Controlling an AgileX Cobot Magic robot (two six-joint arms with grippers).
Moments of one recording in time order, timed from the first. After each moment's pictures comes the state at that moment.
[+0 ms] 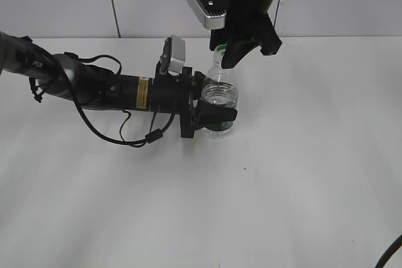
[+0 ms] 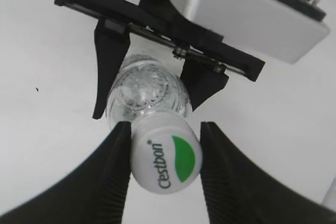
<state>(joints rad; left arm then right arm) -0.34 2.48 -1.51 1.42 -1.19 -0.72 0.51 2.12 -1.97 0.23 1.23 -1.68</state>
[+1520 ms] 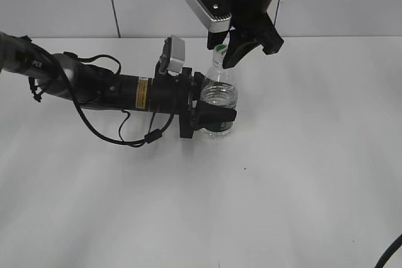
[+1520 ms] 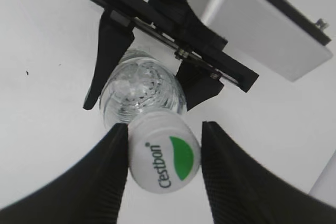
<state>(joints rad) -0.34 2.48 -1.51 1.43 -1.19 -0.74 0.51 2.12 -1.97 0.24 1.22 -1.79</state>
